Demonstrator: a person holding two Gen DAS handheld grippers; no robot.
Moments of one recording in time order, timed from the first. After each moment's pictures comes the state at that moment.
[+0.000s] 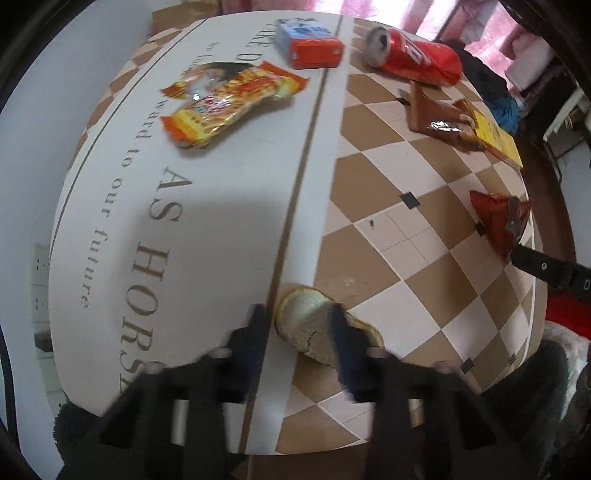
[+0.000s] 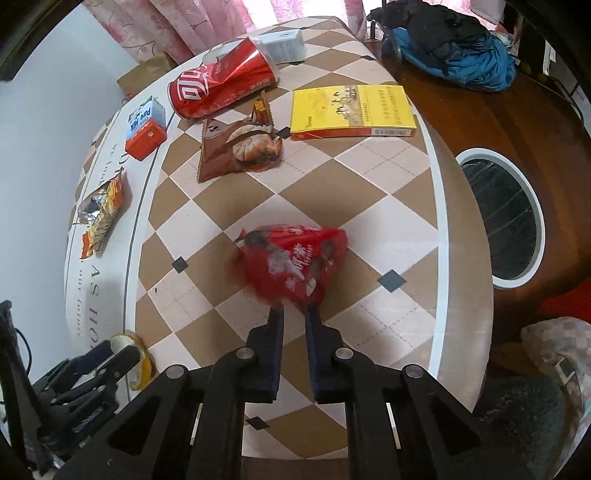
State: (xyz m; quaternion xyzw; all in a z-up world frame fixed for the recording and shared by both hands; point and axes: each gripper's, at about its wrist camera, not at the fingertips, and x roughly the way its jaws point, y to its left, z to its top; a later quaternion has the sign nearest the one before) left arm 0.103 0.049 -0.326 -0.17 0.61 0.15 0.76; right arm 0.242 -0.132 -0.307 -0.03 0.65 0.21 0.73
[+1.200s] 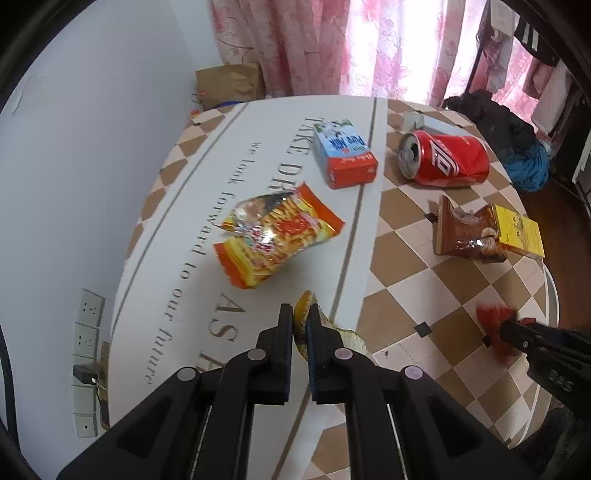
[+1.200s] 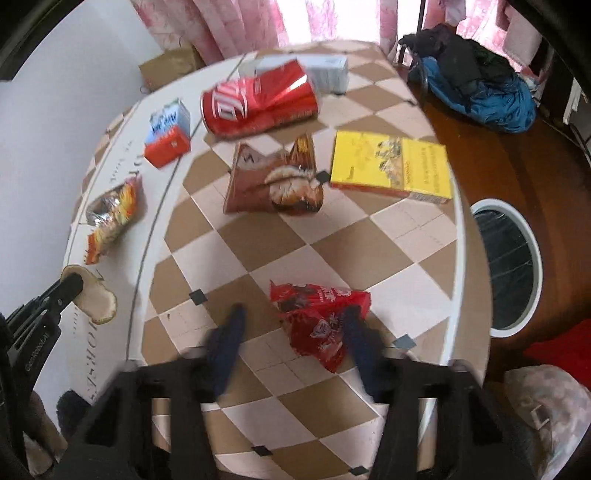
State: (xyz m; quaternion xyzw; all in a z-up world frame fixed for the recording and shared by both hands) left arm 0.153 0.073 -0.278 -0.11 0.53 0.25 0.80; right arm 0.261 -0.091 -0.299 -0.09 0.62 0.24 0.74
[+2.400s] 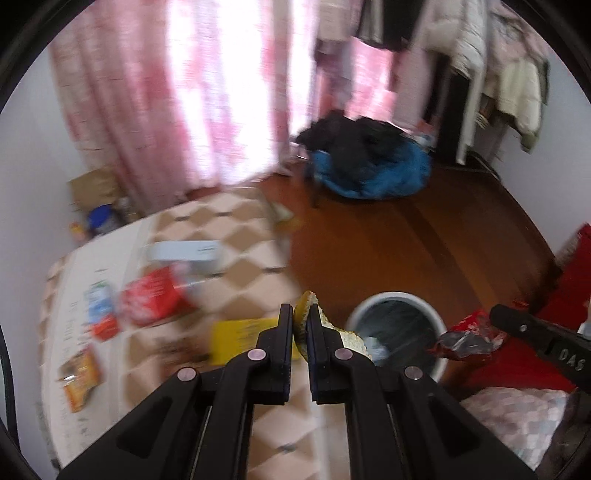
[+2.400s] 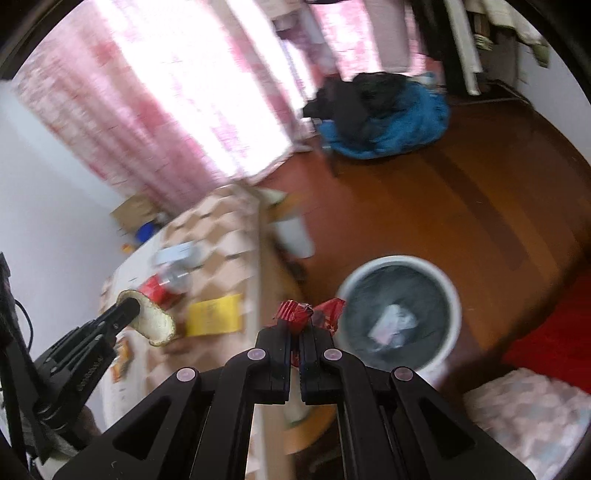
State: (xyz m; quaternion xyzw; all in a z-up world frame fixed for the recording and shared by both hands) left arm 0.344 -0.156 -0.198 -0.05 0.47 0.05 0.88; right arm 0.387 -0.348 -0.188 0.11 0.53 0.16 0.82
